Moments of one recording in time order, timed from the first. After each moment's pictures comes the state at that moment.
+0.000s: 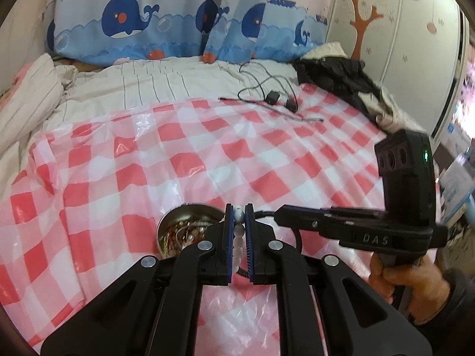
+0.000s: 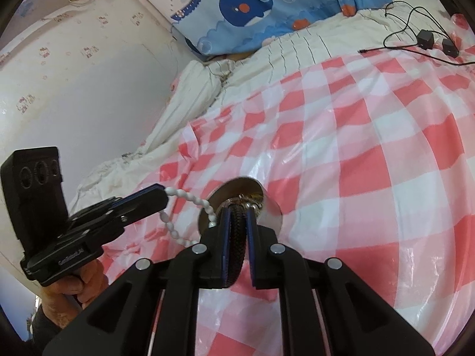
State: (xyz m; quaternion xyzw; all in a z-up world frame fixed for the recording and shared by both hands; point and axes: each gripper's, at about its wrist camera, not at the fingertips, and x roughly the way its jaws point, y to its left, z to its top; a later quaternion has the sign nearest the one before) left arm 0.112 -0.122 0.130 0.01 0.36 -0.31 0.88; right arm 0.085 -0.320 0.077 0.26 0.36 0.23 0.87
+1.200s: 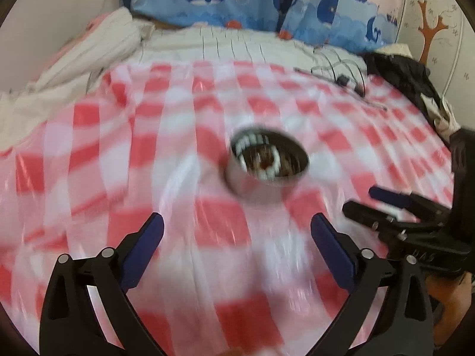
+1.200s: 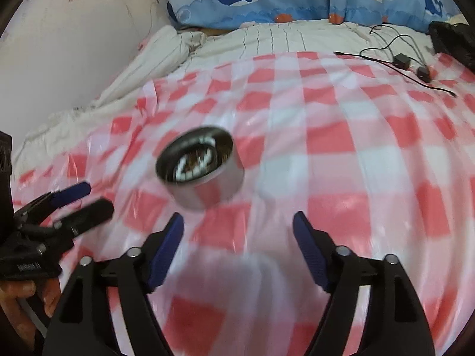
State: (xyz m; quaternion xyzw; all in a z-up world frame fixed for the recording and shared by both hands) left arm 0.039 -0.075 0.074 0.01 0.42 -0.14 0.90; right arm 0.029 -0.277 0.059 0.10 0.42 0.11 0.90
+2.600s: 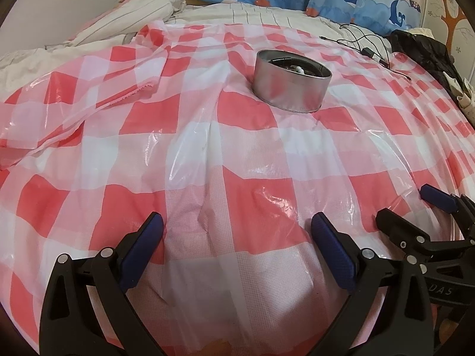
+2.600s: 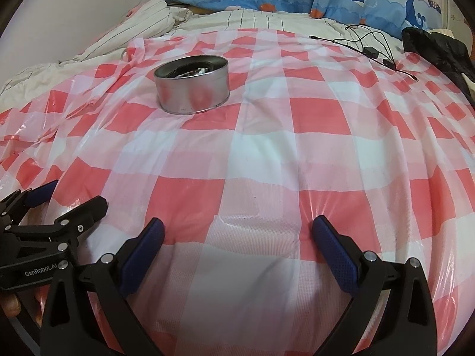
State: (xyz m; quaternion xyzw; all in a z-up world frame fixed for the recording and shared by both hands) left arm -0.031 -0.064 0.011 0.02 0.44 -0.06 0.89; right arm -0.050 -0.244 0.015 0.02 0.44 0.03 0.90
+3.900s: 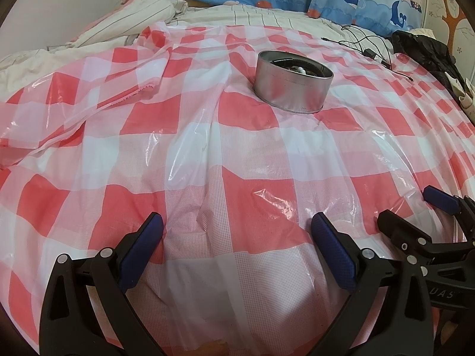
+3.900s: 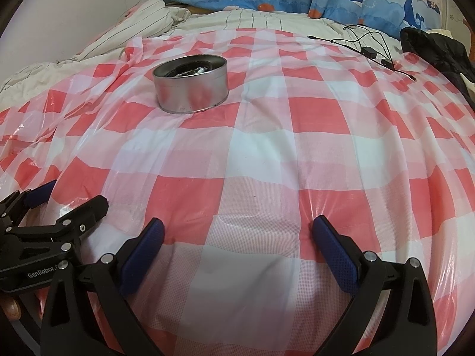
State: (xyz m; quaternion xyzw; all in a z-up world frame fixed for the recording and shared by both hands) left arm -0.031 -0.065 0.009 0.02 0.44 -0.05 0.90; right arm -0.051 -0.246 0.014 0.03 0.44 0.02 0.90
